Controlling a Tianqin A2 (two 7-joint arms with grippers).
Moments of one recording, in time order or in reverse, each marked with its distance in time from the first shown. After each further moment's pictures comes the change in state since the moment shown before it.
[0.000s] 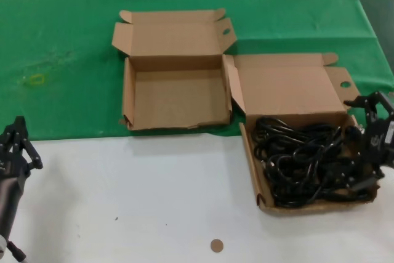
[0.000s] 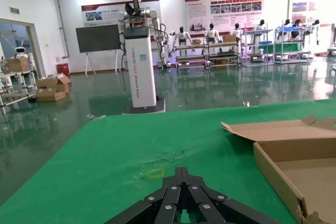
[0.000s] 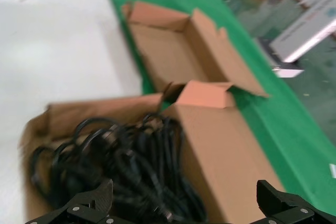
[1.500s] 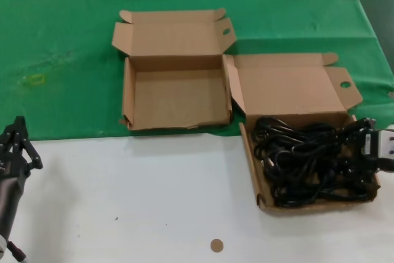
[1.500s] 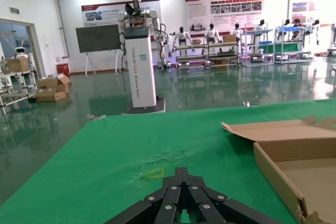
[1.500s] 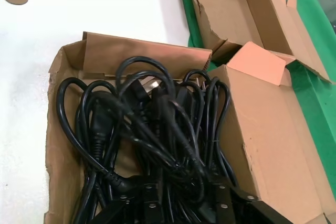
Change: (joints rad) left arm 0.000 0.000 0.000 0.000 0.000 0.000 0.000; right arm 0.081 -0.289 0.245 -0.219 -0.481 -0.484 -0.011
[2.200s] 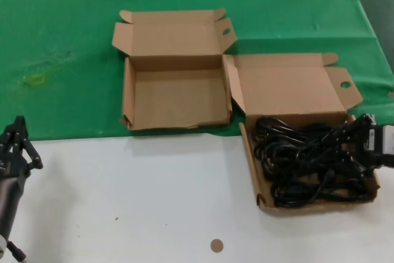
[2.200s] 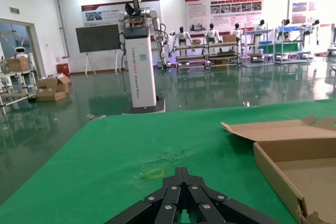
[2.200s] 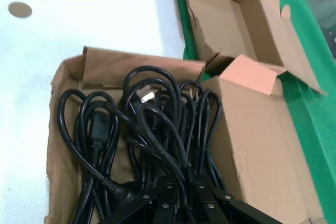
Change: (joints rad) left arm 0.000 0.000 0.000 0.000 0.000 0.000 0.000; right arm -0.035 0.016 0.068 0.075 -0.030 -0.035 0.036
